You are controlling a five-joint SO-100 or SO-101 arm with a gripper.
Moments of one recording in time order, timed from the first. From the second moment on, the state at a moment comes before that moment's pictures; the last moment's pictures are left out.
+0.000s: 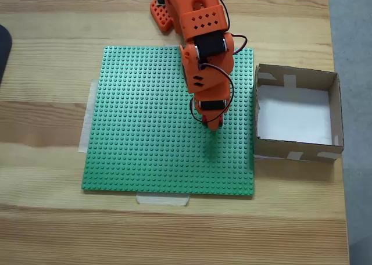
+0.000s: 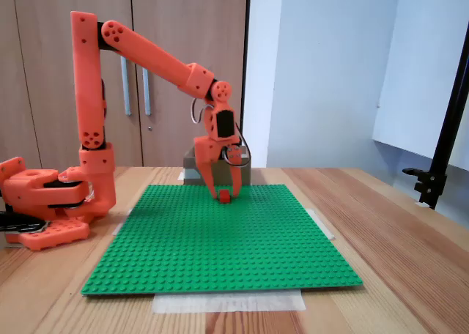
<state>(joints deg) -22.1 91.0 108.3 57.5 13.4</state>
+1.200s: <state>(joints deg) -22.0 91.0 98.8 64.7 13.3</state>
